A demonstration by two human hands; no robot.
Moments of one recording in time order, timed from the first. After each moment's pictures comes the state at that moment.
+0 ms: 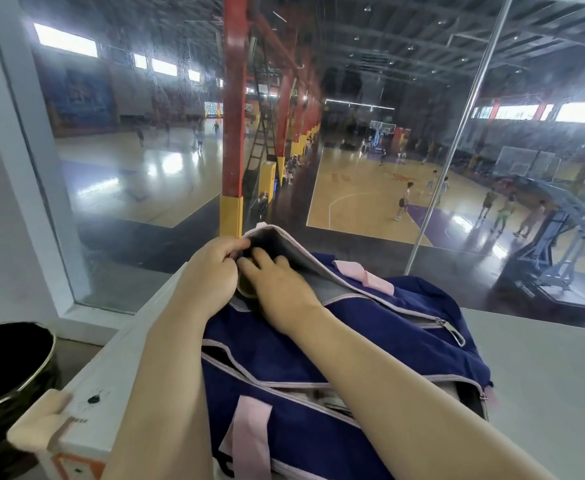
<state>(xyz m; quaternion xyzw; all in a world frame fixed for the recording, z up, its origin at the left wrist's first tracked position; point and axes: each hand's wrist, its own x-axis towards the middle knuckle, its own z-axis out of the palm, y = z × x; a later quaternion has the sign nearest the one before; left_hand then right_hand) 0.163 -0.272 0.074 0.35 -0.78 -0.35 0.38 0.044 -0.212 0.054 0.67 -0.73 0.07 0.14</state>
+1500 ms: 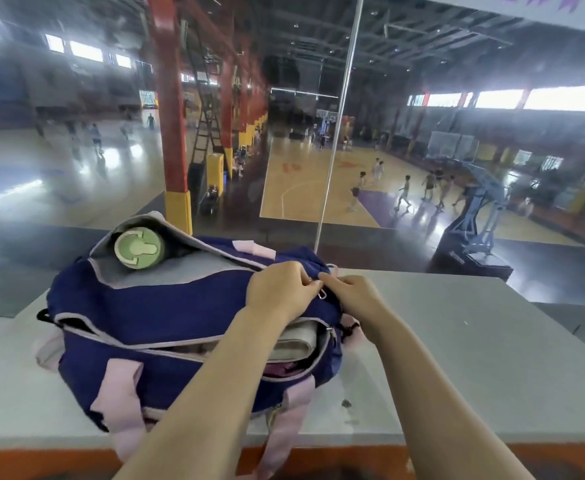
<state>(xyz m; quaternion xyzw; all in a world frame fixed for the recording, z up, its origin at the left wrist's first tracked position) 0.008 -0.080 0.064 0.29 -0.92 -0.19 0.21 -0.105 0.014 0.040 0.26 -0.78 0.53 -0.18</state>
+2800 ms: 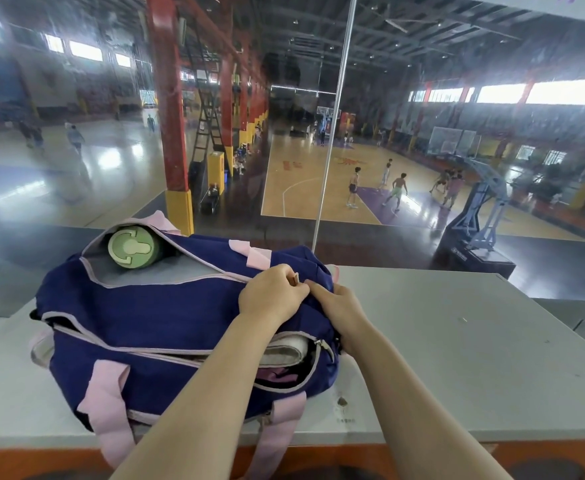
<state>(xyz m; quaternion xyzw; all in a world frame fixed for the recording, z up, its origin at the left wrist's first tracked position) -0.006 -0.091 0.036 0.34 -0.88 -0.27 0.21 -0.096 0.004 0.011 0.20 -0.71 0.63 -0.26</state>
